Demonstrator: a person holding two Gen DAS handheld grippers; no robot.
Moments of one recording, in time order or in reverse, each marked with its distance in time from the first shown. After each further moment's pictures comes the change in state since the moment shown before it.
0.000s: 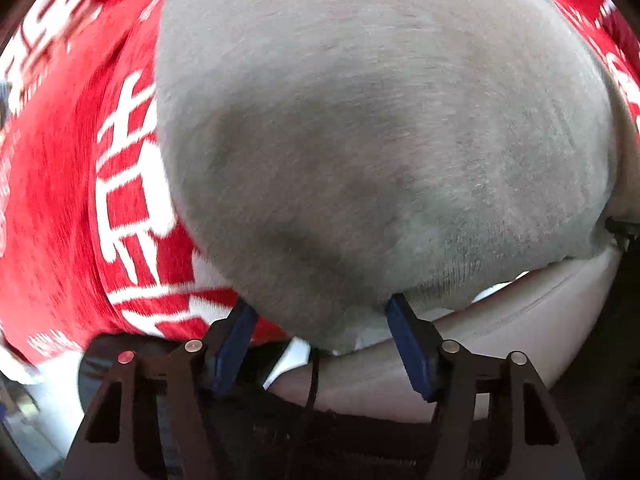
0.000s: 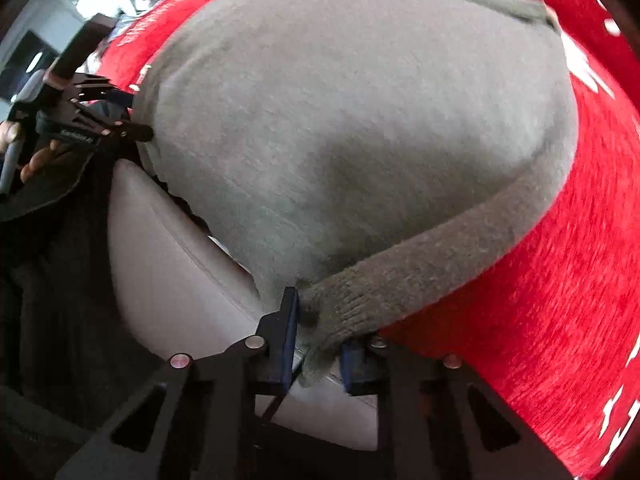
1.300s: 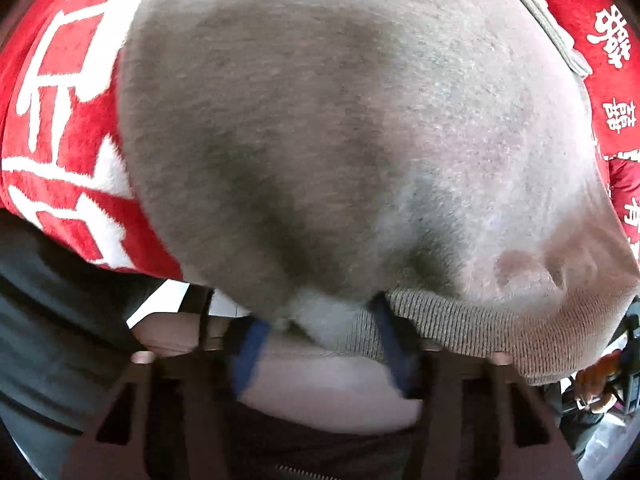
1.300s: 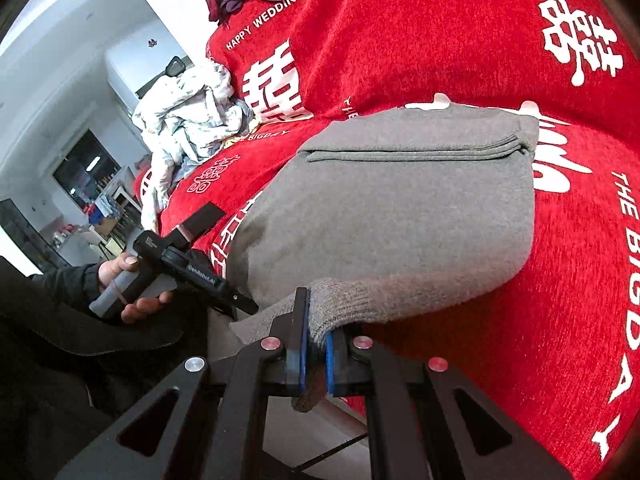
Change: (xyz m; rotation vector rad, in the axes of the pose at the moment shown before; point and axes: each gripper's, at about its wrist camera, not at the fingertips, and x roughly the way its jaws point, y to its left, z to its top) left arm 0.017 0.014 -0.020 -0.429 0.147 -0.362; right arm -0.105 -0.014 -0.001 0.112 -0.486 0.202
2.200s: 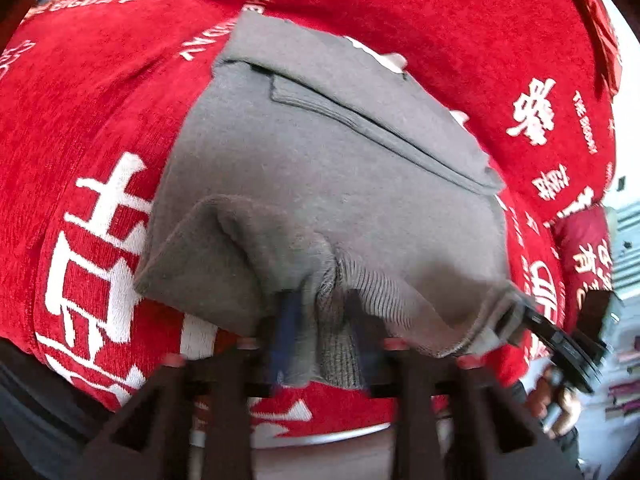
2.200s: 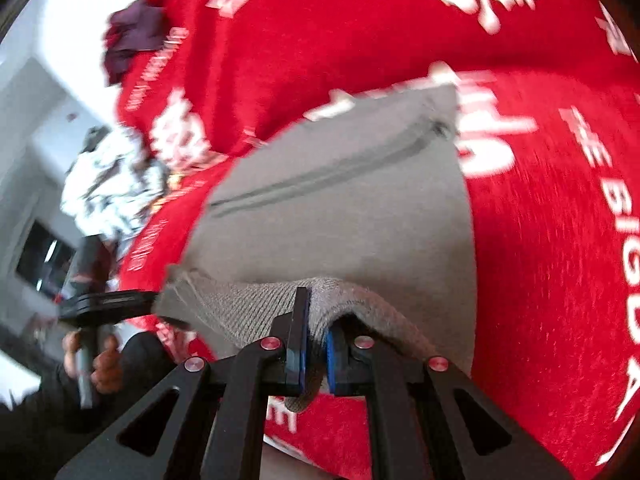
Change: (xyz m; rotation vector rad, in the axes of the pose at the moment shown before) left arm -0.071 -0.013 0.049 0.100 -0.443 -0.185; right arm 0.046 -0.090 0.031 0.383 -0.024 -0.174
